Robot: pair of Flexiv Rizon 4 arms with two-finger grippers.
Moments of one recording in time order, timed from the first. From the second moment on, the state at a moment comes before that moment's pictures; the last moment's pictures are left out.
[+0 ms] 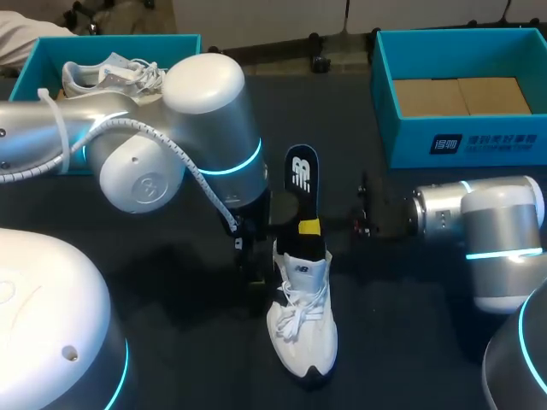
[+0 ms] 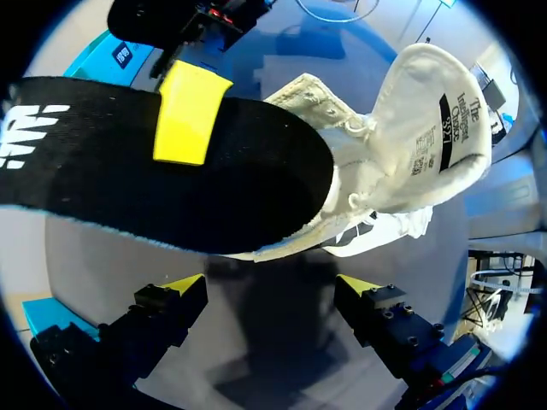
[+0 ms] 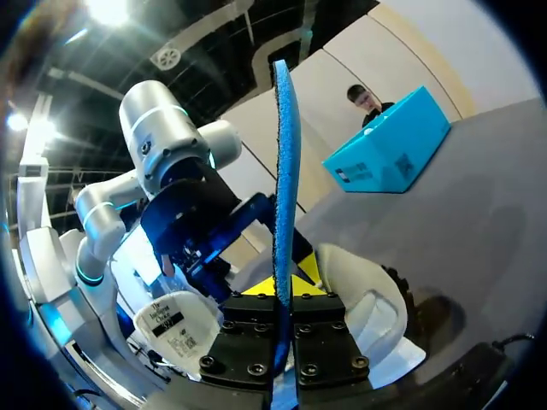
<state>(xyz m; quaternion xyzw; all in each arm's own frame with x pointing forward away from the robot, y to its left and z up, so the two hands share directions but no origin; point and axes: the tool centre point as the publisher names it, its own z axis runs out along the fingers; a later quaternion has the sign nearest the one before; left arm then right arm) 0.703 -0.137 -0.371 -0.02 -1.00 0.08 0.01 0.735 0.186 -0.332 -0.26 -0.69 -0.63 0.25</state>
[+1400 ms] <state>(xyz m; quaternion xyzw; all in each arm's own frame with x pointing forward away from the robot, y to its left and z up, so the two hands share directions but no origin) 0.703 -0.137 -0.371 -0.02 -1.00 0.08 0.01 0.741 0.200 -0.313 -0.23 -0.70 -0.64 0.23</state>
